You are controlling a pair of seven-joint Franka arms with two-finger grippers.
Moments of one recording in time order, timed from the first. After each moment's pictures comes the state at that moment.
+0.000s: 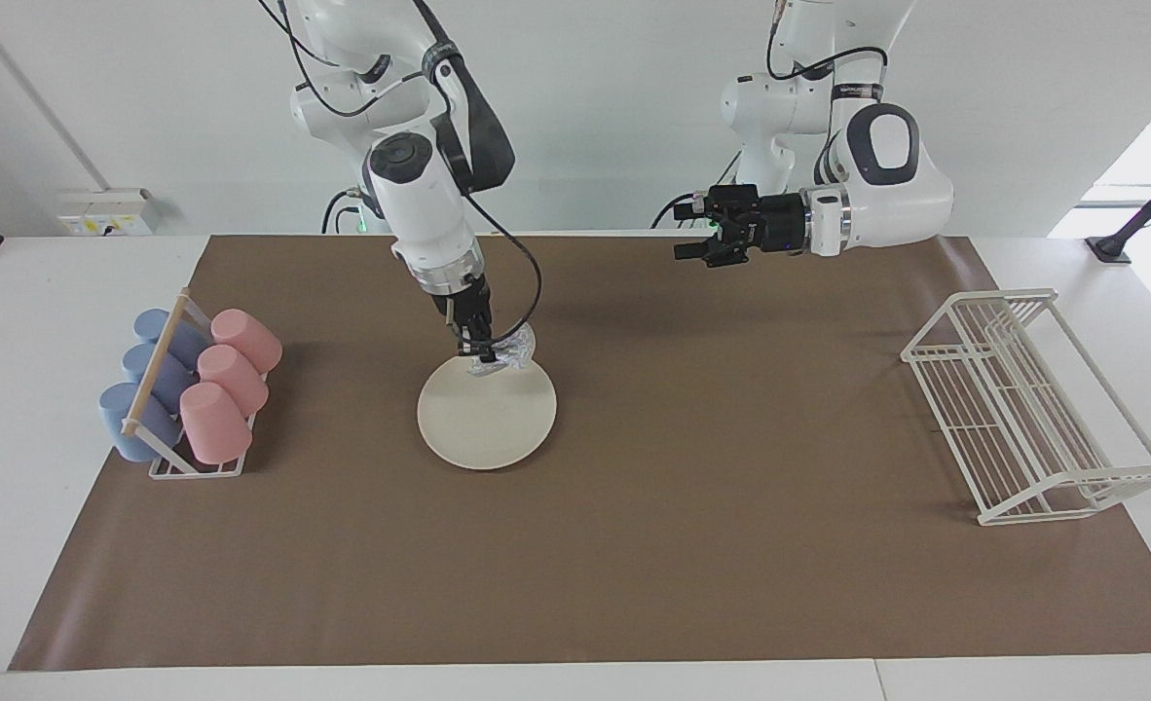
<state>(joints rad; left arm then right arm) -0.14 -0.18 -0.03 -2.30 -1.40 1.71 0.36 0.32 0.07 0.06 -2.12 0.16 2.32 1.86</state>
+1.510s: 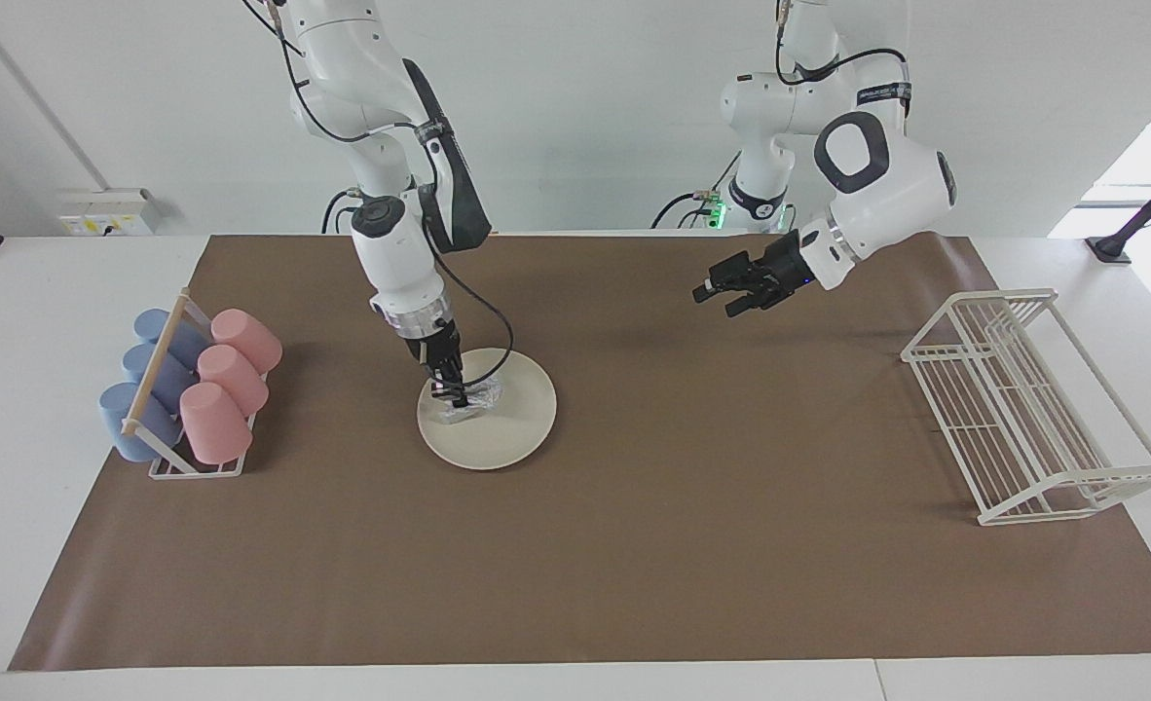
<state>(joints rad) -0.18 -0.15 -0.04 -2.29 -0.85 2.09 0.10 0.29 0.16 0.07 -2.28 0.19 2.72 1.75</state>
